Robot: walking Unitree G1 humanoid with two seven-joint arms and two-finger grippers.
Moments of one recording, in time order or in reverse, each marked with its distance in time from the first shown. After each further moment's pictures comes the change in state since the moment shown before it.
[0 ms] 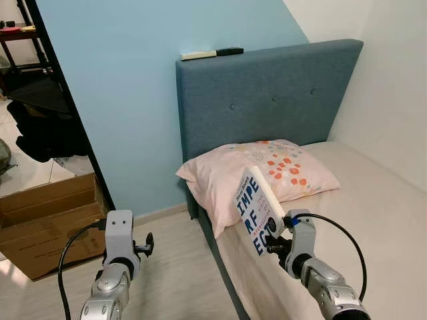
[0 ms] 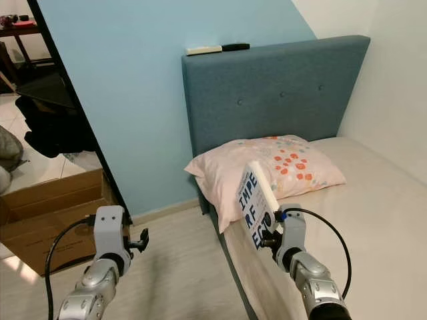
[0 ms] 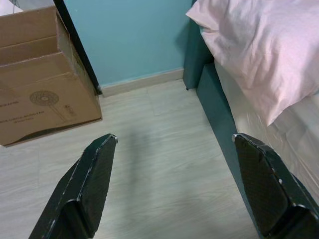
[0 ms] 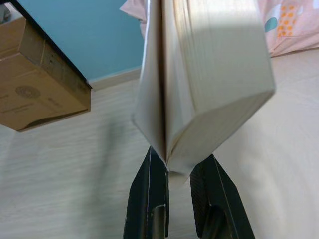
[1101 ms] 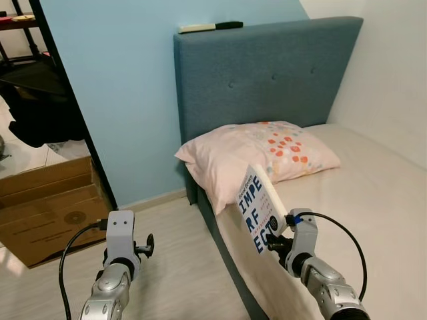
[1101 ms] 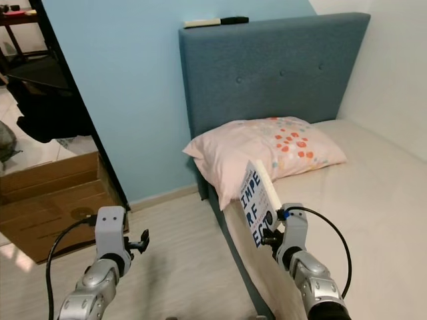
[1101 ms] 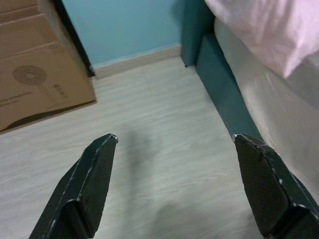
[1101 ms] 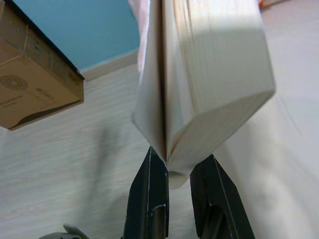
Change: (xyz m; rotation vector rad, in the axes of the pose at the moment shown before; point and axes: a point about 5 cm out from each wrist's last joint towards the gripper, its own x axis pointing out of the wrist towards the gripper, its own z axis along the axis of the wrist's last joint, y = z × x) left arm 0.000 -0.002 -0.001 0.018 0.012 -0.021; right arm 0.001 -0.001 0.000 0.036 -0.005 -0.016
